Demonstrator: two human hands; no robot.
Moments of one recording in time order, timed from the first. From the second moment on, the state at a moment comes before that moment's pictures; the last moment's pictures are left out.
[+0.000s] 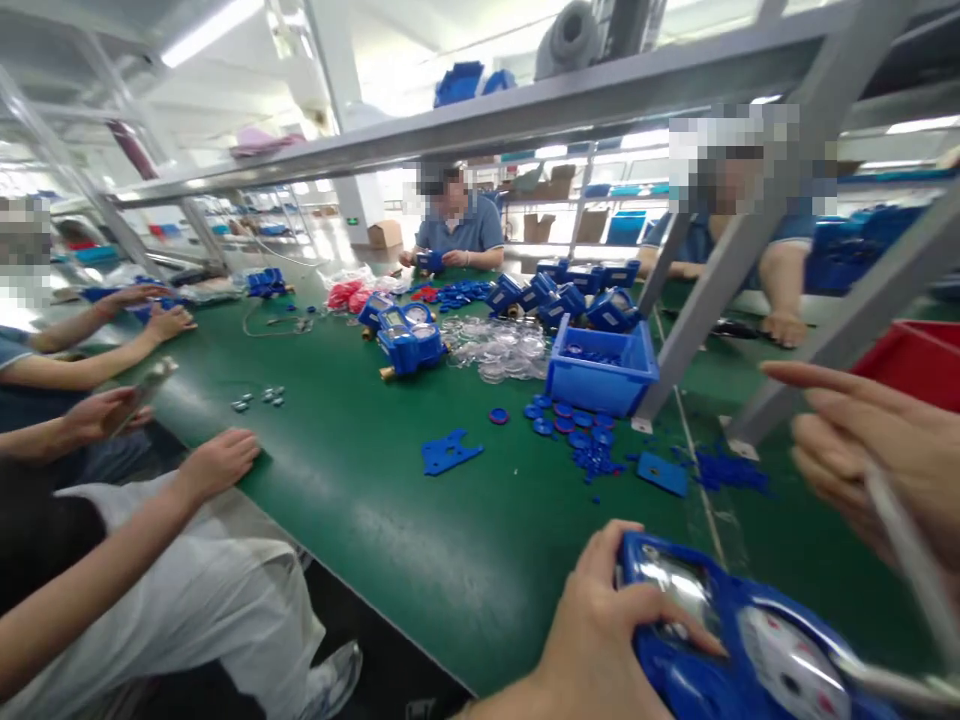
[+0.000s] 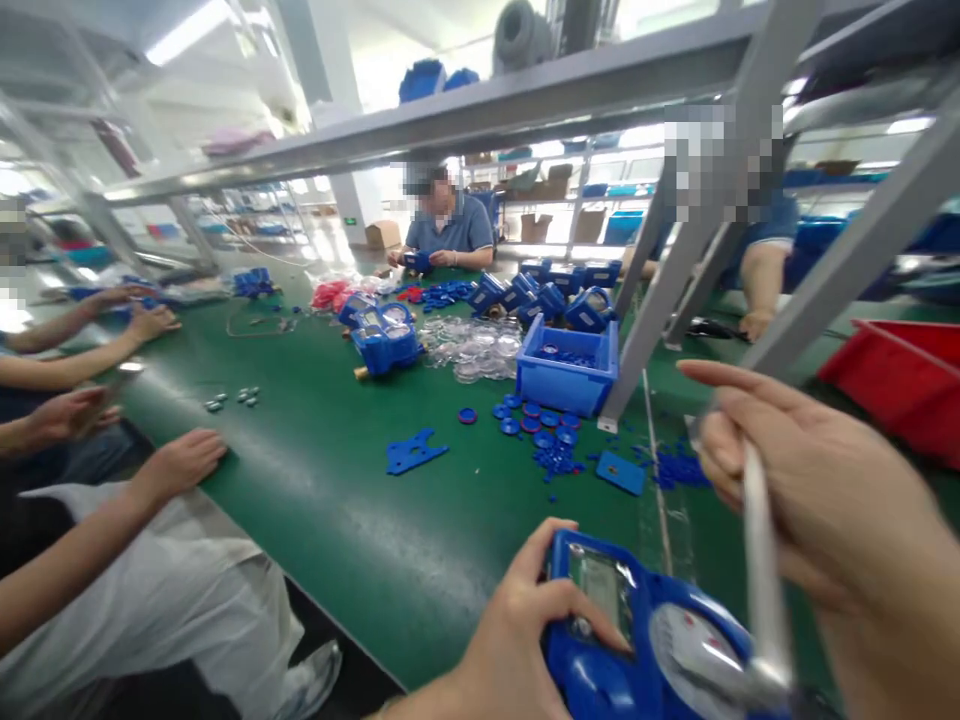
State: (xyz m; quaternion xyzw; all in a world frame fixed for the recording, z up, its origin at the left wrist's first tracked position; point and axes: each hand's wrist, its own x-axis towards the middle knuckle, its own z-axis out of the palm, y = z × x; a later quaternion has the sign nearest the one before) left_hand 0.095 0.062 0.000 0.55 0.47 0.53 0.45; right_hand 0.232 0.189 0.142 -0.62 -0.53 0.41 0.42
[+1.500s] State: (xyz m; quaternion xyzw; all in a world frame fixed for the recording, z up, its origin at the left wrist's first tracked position) left_hand 0.074 0.043 0.005 0.62 0.53 0.45 0.38; right_hand 0.262 0.166 0.095 -0.51 -0.75 0.36 0.21
